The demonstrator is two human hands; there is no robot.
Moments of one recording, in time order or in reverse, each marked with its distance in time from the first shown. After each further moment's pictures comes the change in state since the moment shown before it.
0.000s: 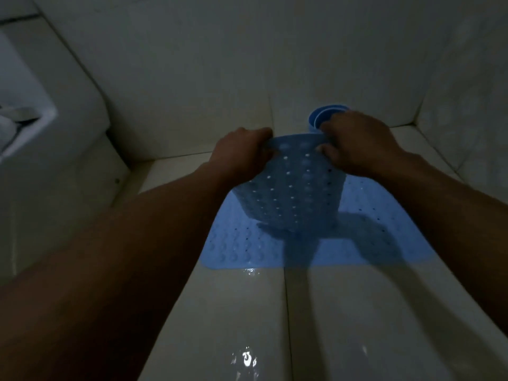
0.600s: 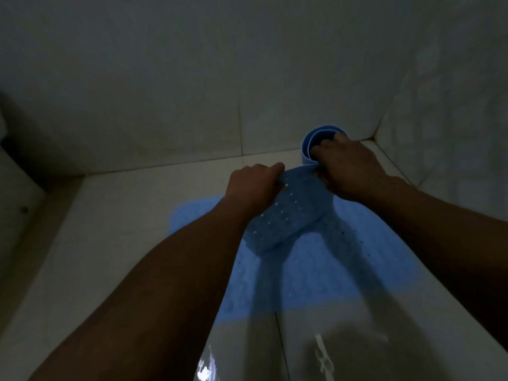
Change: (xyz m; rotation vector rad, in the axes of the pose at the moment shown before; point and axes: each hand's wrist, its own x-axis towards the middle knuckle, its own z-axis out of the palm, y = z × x) left_hand 0.082 -0.032 0.107 -0.039 -0.093 0.153; right_hand 0.078 0.015 0.070 -0.269 -0.110 0.062
